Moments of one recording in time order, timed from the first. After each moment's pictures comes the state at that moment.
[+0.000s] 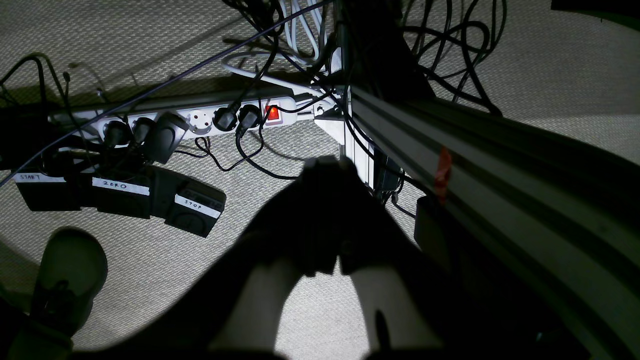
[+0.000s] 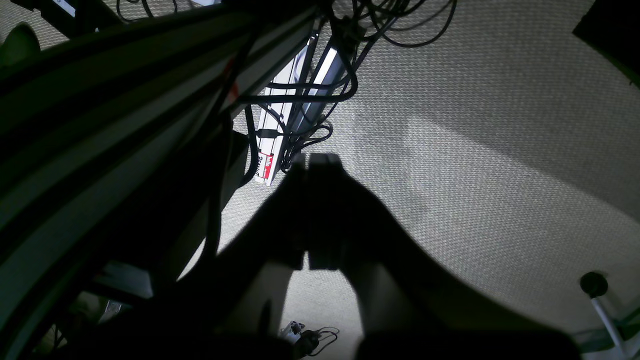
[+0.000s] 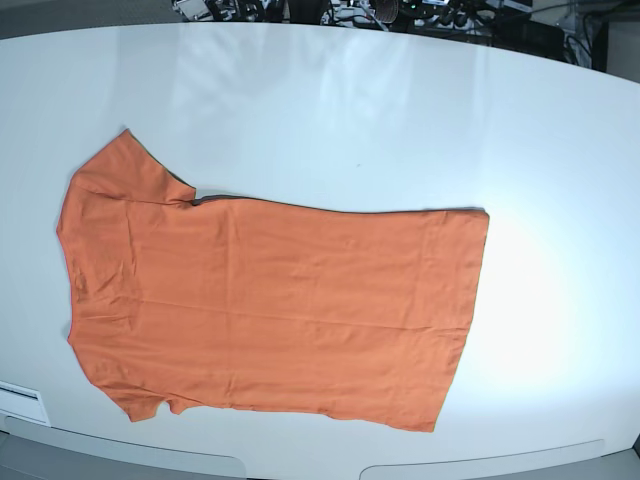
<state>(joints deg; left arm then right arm) 11.0 -4.8 17.6 23.9 -19.2 -8.2 0.3 -8.2 2.5 -14.5 28.4 -0.1 10.6 -20.8</state>
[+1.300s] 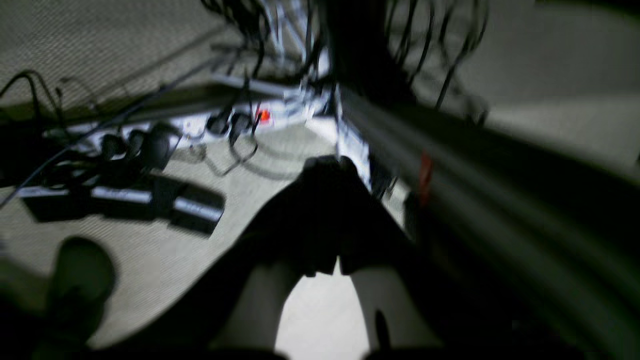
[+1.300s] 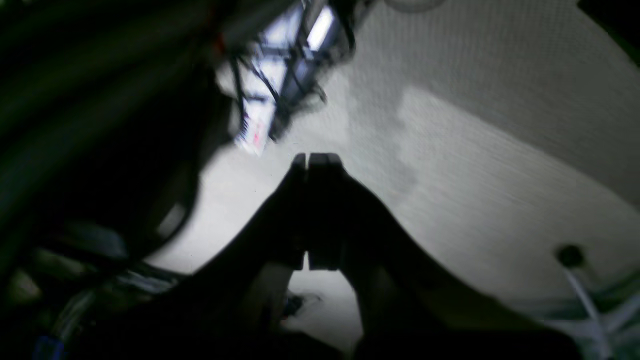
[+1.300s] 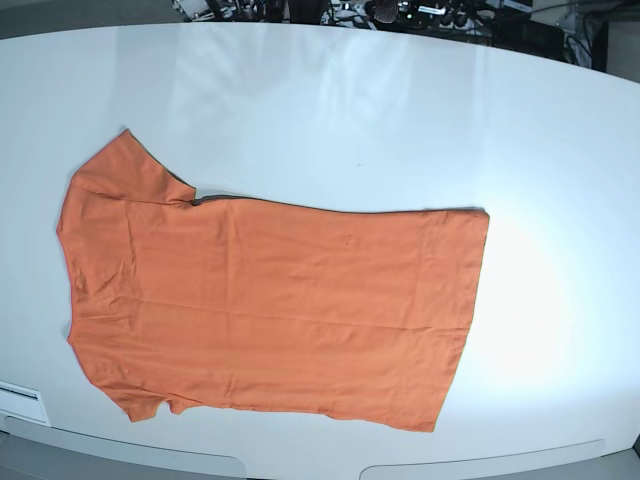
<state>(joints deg) 11.3 -4.8 17.6 29.4 -14.8 -8.7 9.6 -9.5 2.6 -14.5 29.8 -3.4 10.6 -27.0</state>
